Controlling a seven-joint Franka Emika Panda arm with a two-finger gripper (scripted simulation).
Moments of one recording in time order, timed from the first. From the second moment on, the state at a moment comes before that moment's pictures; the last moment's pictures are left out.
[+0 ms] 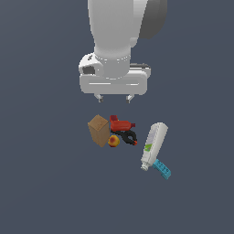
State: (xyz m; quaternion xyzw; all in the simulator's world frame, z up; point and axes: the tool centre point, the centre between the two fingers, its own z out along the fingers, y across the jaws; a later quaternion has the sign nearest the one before) arm -0.003 -0.009 0.319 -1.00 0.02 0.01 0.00
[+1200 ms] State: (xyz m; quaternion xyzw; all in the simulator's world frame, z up) arm 0.008 -0.021 0.316 -1.00 0.00 0.00 -0.01
